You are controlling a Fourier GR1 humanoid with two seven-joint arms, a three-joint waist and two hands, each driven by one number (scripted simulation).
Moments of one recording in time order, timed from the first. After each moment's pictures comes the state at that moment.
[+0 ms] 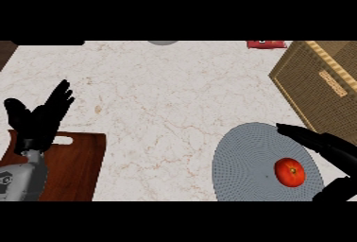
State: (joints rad) left arm -0.20 0.28 0.14 -1.39 0.08 -0.05 0.22; right arm -0.03 -0.52 -0.02 -1.54 0.62 0.59 -0.52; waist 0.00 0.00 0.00
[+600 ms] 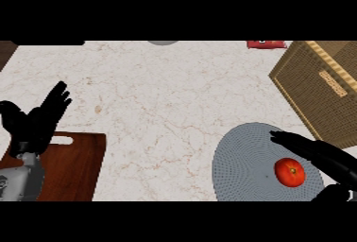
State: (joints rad) left arm -0.18 0.27 0.17 -1.42 0.07 -0.07 0.23; right arm 0.01 -0.50 0.03 -1.54 0.72 0.52 -0.55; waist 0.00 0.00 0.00
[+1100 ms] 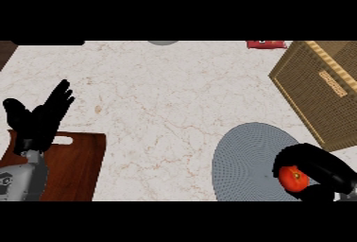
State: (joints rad) left arm -0.20 0.26 0.17 -1.41 0.05 -0.07 0.23; right arm 0.01 -0.48 0.10 -1.50 0.88 0.43 -0.63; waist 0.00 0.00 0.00
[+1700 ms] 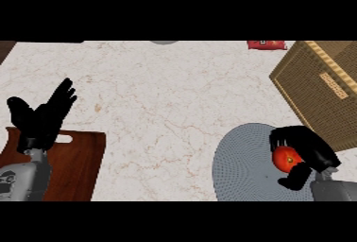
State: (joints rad) left arm -0.21 0.24 0.17 -1.42 0.04 -0.07 0.24; right arm -0.09 -0.24 -0.06 -1.46 0.95 0.39 -0.18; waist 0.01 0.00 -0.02
